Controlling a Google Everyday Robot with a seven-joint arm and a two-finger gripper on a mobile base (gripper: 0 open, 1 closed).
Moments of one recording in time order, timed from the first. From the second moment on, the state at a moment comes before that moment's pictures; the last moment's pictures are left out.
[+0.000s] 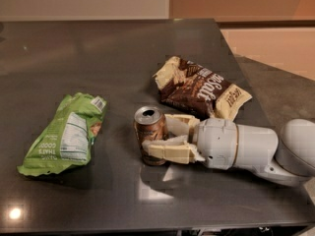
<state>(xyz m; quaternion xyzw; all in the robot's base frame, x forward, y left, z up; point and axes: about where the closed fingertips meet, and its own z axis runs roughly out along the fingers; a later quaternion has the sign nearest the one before) 0.410 -0.006 0.882 -0.44 0.59 0.42 0.53</state>
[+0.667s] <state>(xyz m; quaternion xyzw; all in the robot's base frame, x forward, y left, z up) 0.409 -0.008 0.876 -0.42 0.59 0.43 0.54</state>
